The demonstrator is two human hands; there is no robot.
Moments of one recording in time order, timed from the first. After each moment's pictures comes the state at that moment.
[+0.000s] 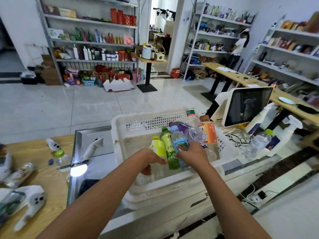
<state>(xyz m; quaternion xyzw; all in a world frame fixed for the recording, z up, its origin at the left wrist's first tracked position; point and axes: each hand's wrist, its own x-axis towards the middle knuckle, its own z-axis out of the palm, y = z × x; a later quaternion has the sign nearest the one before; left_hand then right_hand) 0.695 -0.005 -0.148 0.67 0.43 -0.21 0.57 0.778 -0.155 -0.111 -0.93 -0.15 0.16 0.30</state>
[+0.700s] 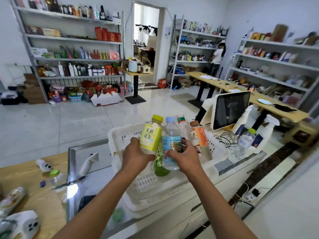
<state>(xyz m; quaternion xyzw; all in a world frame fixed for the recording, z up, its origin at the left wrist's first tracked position) 0.644 -0.004 -0.098 0.82 0.33 0.19 0.44 0.728 -0.156 -0.087 -0.76 -0.14 0.15 0.61</state>
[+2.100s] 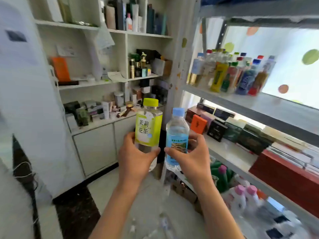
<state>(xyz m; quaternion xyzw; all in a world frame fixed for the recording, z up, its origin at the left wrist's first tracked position) 0.216 -0.407 -0.059 0.71 -0.39 -0.09 0.58 0.066 -0.455 -0.049 -0.61 0.46 -0.50 0.41</state>
